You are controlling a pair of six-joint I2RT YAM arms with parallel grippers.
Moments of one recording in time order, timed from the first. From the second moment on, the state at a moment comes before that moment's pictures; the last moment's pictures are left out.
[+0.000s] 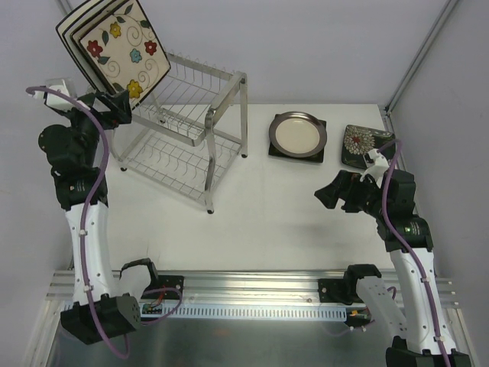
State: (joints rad) left arm 0.30 0.99 1.16 0.11 0.33 -0.28; right arm 0.08 0.67 0.85 -0.72 -0.44 0.32
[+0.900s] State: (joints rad) left arm -0.07 0.18 0.70 -0.51 -0.02 -0.31; right arm 0.08 0.86 0.86 -0.64 -0.18 0.65
